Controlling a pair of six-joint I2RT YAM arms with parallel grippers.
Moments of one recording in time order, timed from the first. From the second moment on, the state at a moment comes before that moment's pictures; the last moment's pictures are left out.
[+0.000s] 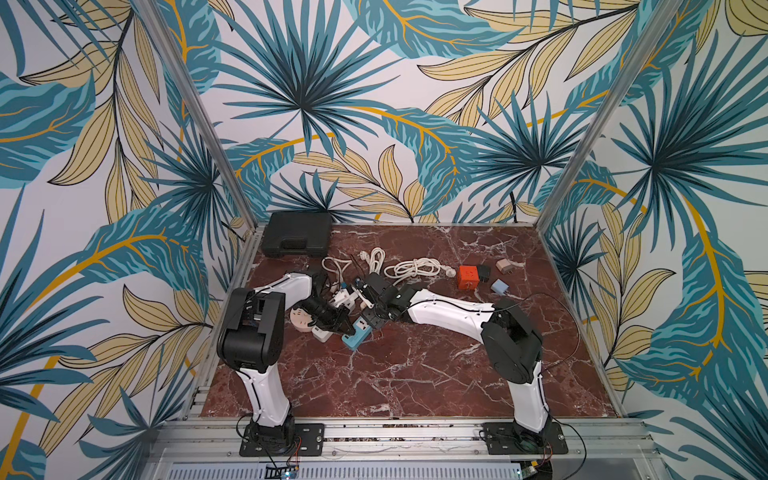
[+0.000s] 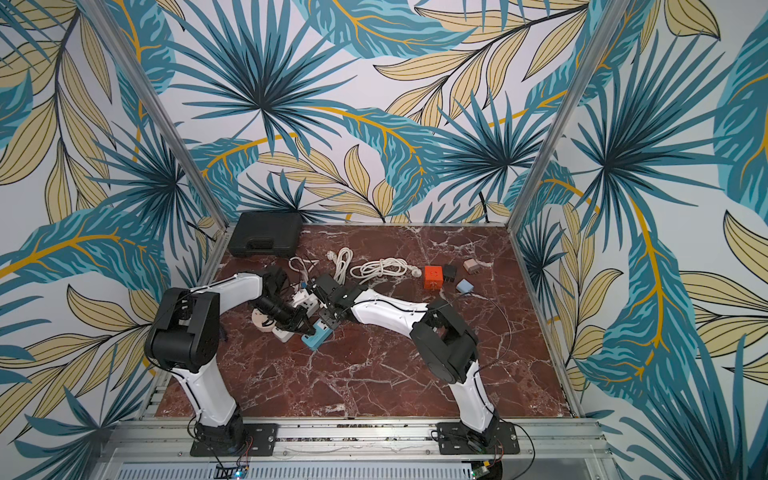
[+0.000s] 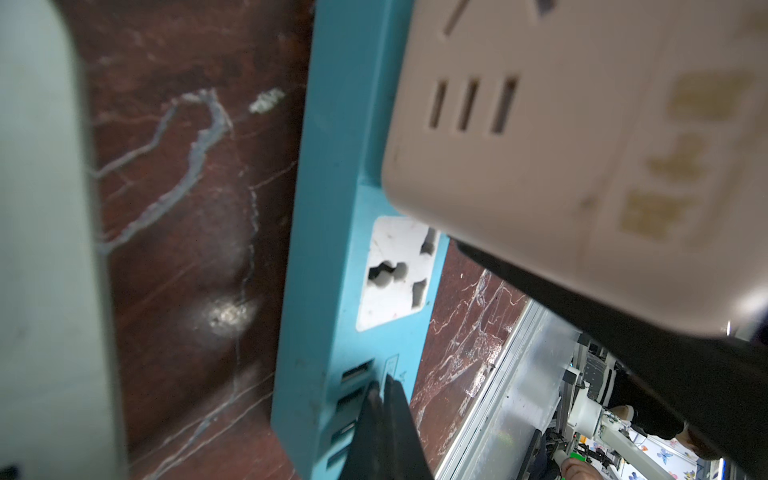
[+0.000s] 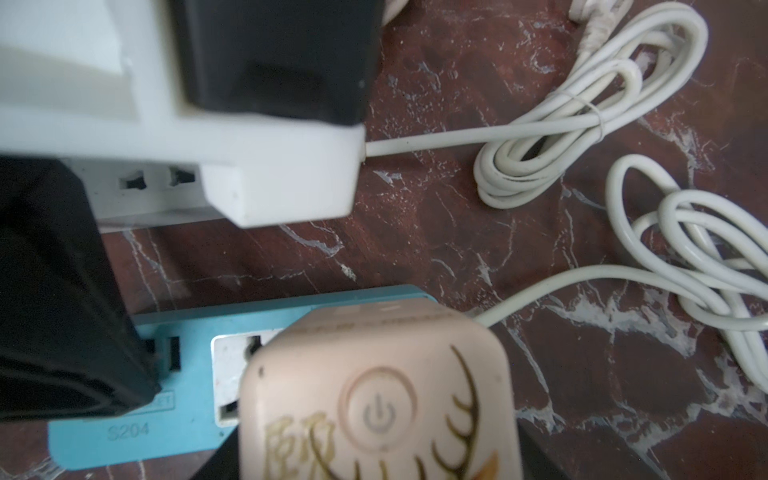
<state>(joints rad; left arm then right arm) -0.13 1.86 1.13 -0.95 0.76 0.30 0.90 2.05 1.56 -0.52 0.23 0.02</state>
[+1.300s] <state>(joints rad) -0.13 1.86 1.13 -0.93 0.76 0.30 0.92 2.05 1.60 -0.55 0.24 0.03</state>
